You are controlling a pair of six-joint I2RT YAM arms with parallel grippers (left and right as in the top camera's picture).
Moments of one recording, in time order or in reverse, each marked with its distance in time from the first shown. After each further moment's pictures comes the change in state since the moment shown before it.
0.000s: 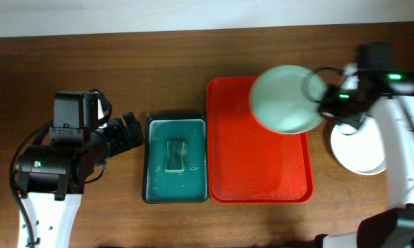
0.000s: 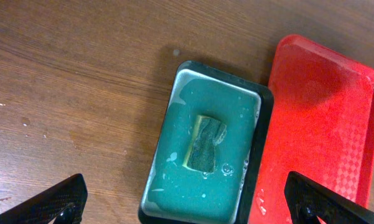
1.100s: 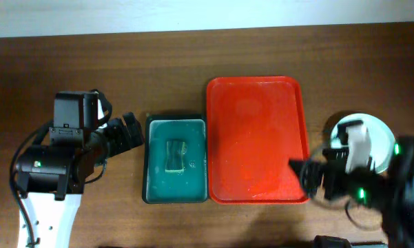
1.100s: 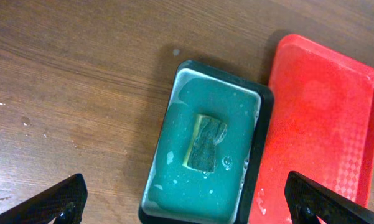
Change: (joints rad) left arm 0.000 0.000 0.000 -0.002 0.000 0.000; right arm 0.017 -0.790 -0.318 -0.008 -0.431 -0.460
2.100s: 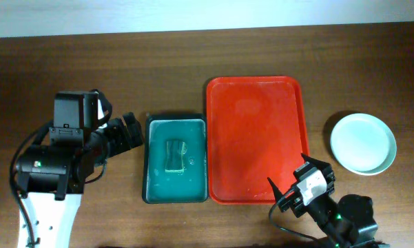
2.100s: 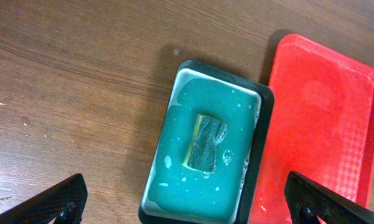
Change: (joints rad) left arm 0.000 0.000 0.000 0.000 0.000 0.000; right arm 0.394 -0.649 -0.847 0.713 0.413 -0.193
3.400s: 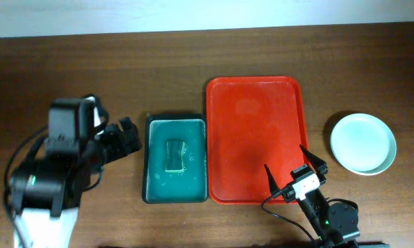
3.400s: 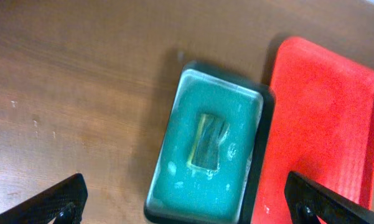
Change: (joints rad) left arm 0.000 -0.073 -0.020 0.005 -0.030 0.001; right arm 0.001 -0.138 -0.349 0.490 0.051 0.000
